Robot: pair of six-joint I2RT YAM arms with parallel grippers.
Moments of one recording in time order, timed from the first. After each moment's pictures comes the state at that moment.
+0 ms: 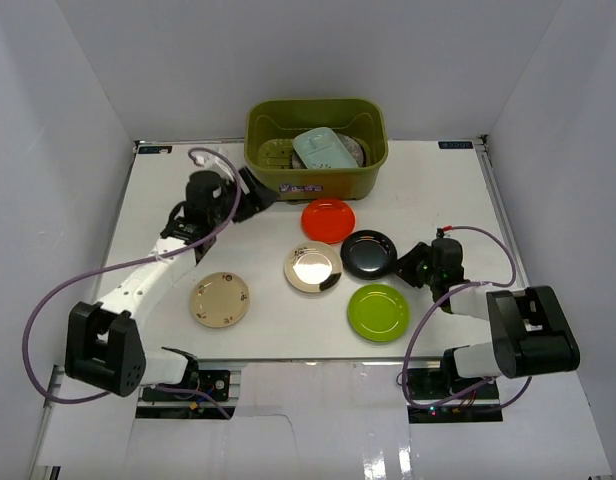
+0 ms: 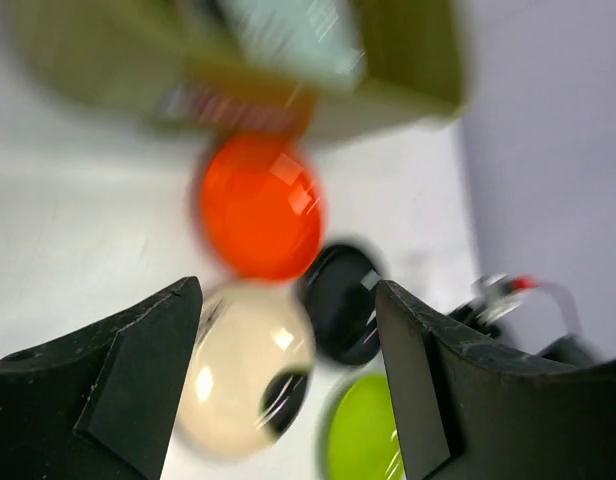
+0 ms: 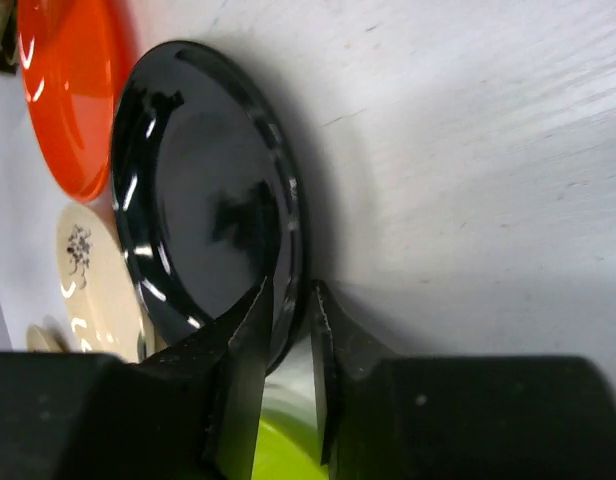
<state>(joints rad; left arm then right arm) -0.31 1.29 1.03 0.02 0.21 -0.72 0.17 1.35 0.31 0.39 -0.26 0.78</state>
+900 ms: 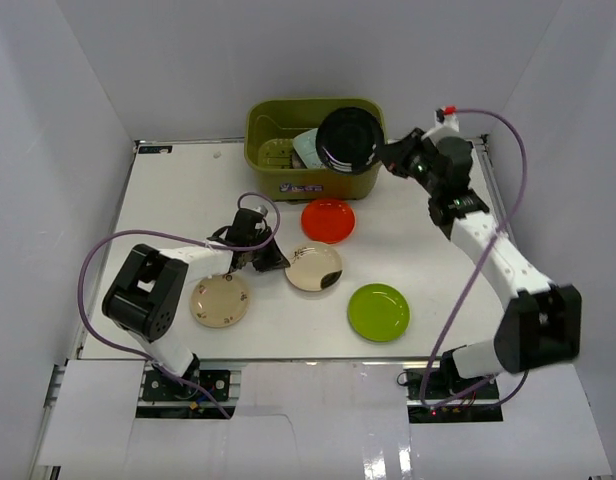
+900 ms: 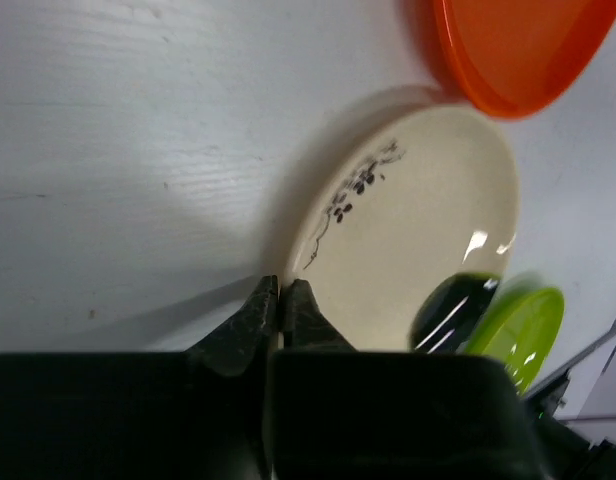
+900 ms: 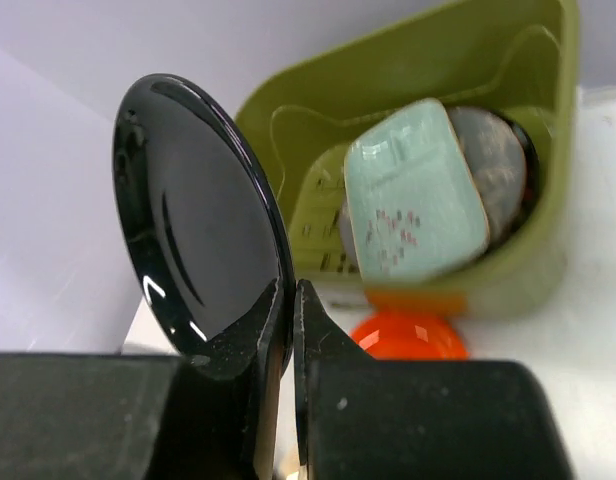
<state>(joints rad) -0.46 1.66 0.80 0.01 0.23 -0.75 0.27 1.32 1.05 0.20 -0.20 0.64</state>
